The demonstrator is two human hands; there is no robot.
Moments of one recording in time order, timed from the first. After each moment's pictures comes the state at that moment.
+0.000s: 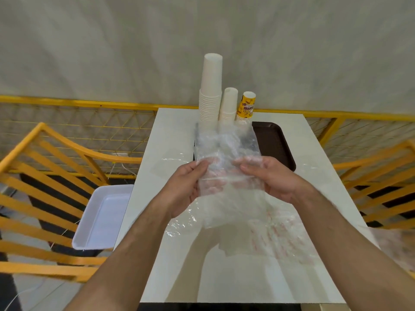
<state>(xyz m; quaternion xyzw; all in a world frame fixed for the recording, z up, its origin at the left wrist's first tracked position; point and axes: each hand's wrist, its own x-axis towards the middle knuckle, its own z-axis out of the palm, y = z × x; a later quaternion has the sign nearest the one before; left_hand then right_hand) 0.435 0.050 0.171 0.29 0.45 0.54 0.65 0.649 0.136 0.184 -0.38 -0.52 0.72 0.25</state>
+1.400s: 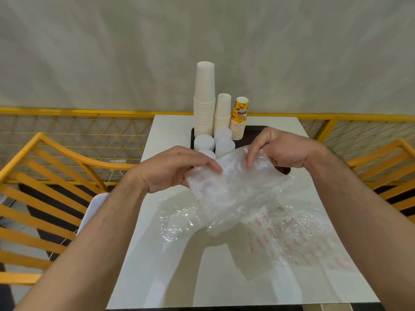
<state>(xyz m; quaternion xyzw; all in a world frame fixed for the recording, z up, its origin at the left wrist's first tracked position) 0.405 0.056 0.247 0.53 0.42 0.33 0.66 0.662 0.165 0.270 -0.30 -0.71 0.63 0.08</state>
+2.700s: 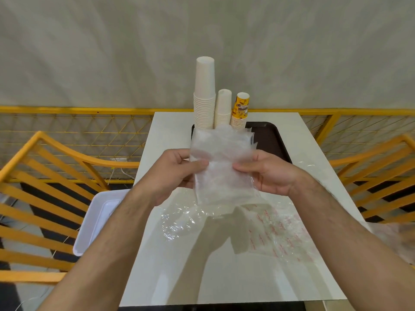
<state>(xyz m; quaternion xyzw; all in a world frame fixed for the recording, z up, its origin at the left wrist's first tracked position) 0.424 0.042 0.231 0.43 0.56 0.45 0.55 0.645 0.132 0.213 -0.32 -0.46 0.80 0.20</state>
